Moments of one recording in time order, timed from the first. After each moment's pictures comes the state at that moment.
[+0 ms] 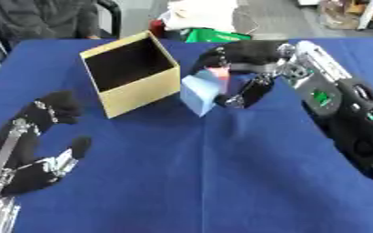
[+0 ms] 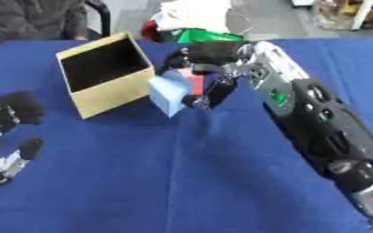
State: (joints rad) left arm -0.27 0.19 -0.11 -1.84 -0.18 -0.16 -0.22; right arm -0.92 -0.52 0.33 -1.34 0.67 -0.45 0.51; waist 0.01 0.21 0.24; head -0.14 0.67
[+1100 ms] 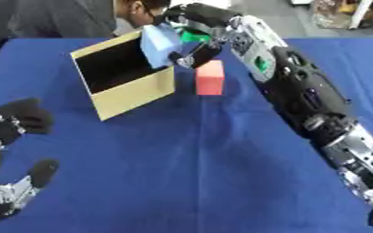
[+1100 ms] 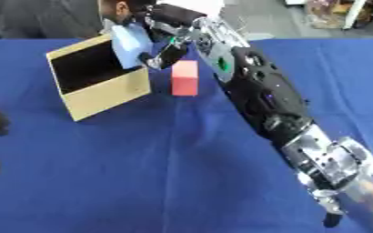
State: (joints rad) left arm -0.35 0.15 -0.19 -1.86 -0.12 -0.17 -0.31; right arm -1.04 -0.48 0.23 -1.07 0.81 -0.38 0.29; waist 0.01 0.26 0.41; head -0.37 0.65
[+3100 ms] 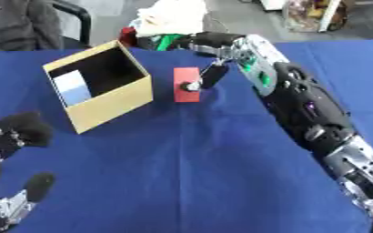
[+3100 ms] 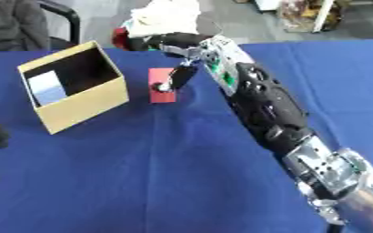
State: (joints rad) left arm -0.34 0.14 -0.19 -1.86 -0.12 -0.17 -0.31; right arm -0.98 -0.53 0.18 -1.00 0.79 -0.35 0.52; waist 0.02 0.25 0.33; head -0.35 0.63
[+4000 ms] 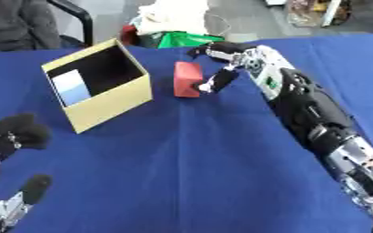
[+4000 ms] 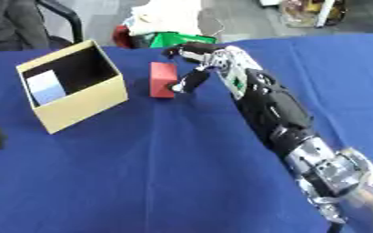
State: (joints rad) left arm -0.34 0.14 -0.19 -1.86 -0.12 -0.17 -0.31; right arm -0.98 -0.53 0.14 -0.87 0.80 -0.31 0.44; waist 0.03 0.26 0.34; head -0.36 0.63
